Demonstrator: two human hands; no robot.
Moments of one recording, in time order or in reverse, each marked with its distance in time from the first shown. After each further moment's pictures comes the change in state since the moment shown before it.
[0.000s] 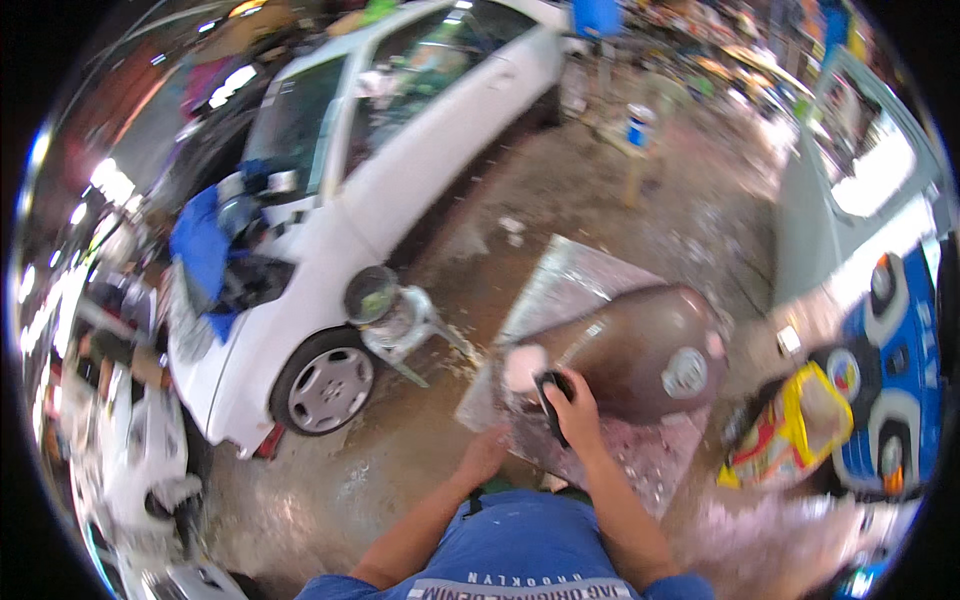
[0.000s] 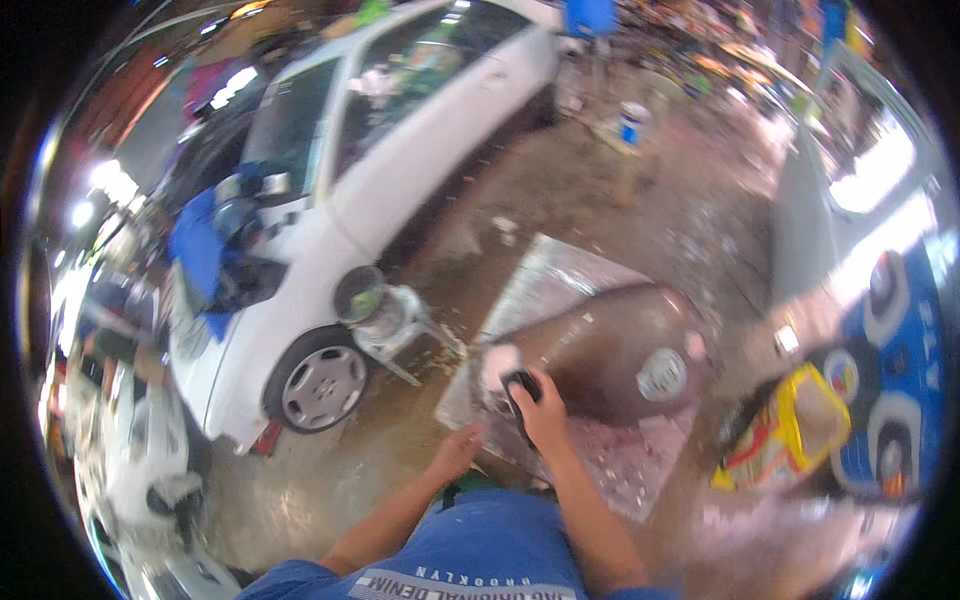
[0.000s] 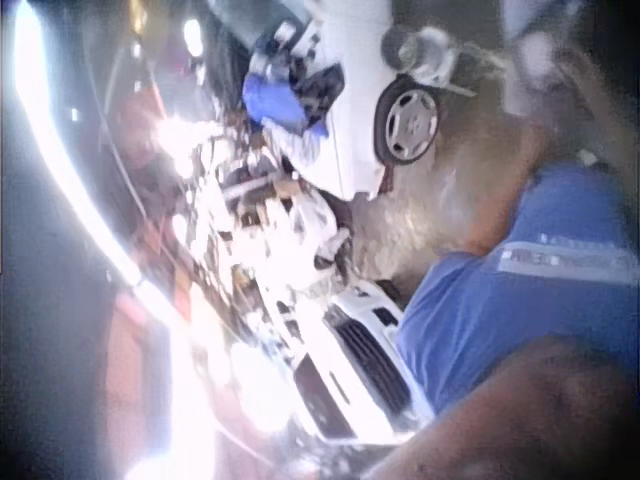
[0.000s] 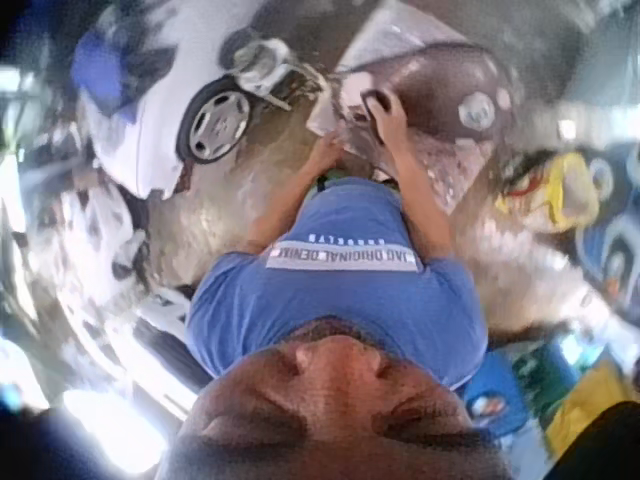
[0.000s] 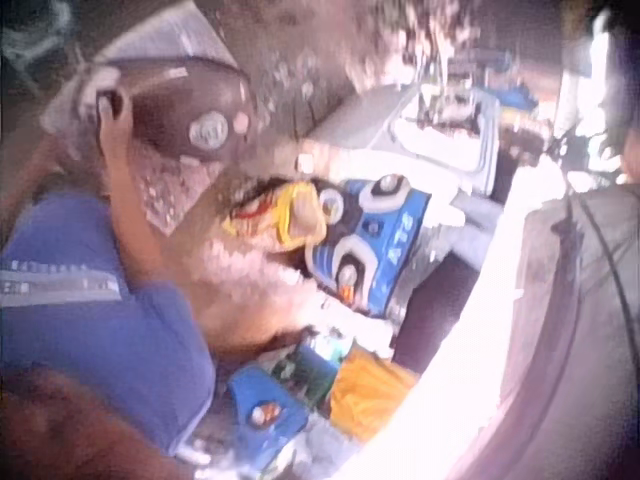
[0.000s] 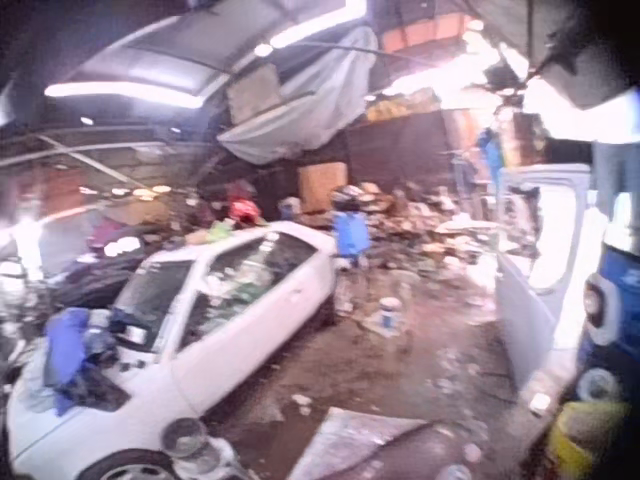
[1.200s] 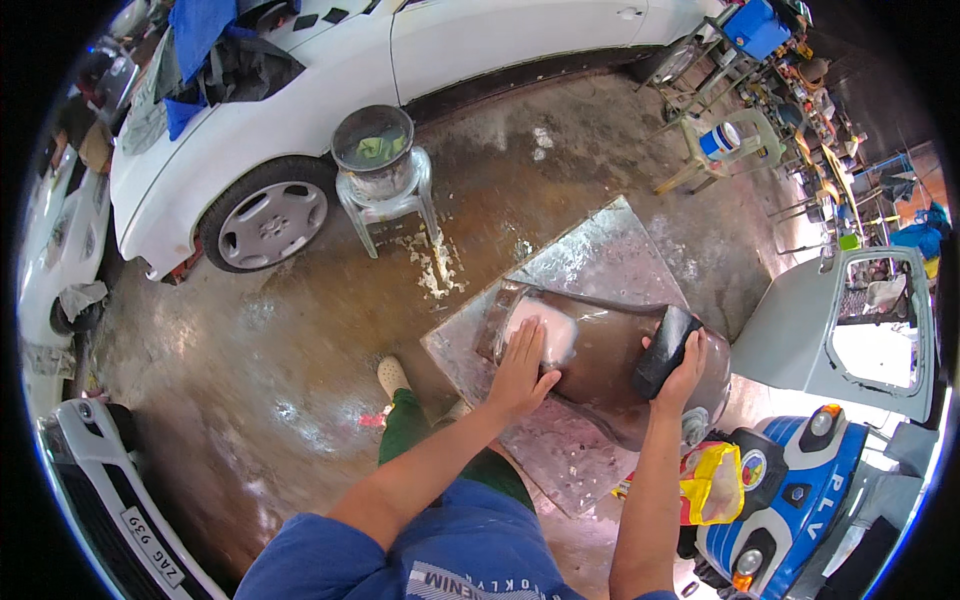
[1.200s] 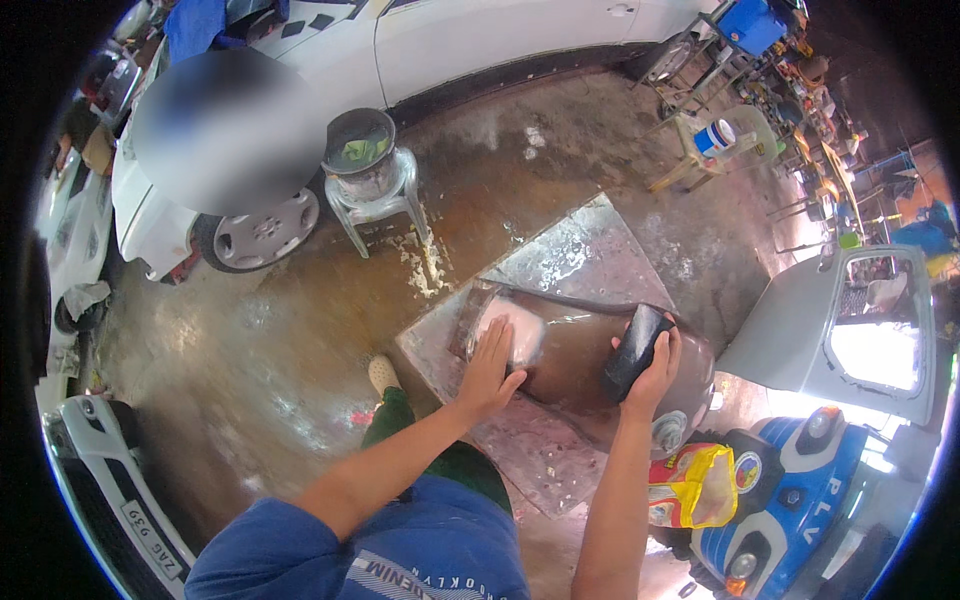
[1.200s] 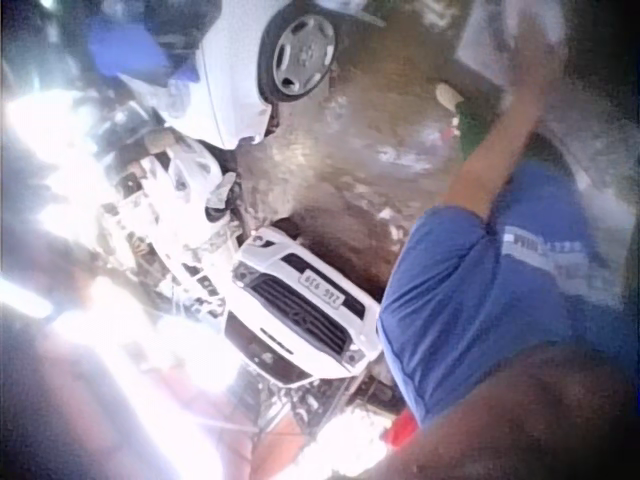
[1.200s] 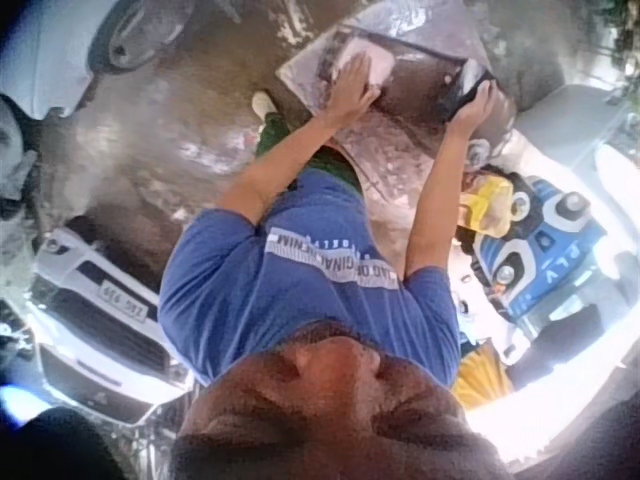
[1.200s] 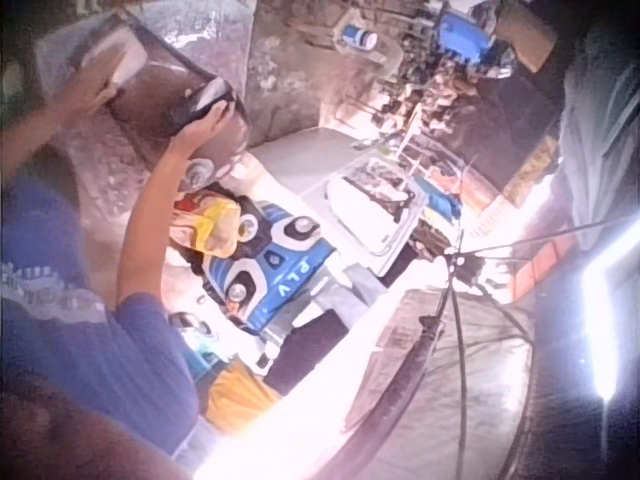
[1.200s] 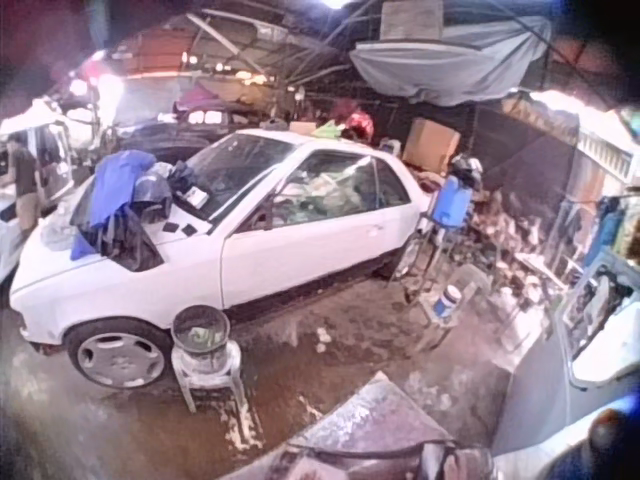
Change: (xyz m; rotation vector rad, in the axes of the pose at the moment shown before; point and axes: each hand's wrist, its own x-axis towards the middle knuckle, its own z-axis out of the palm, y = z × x) left_hand 0.102 0.071 0.063 -0.023 0.417 0.374; right_hand 0.129 -0.048 -0.079 0.197 0.117 -0.092
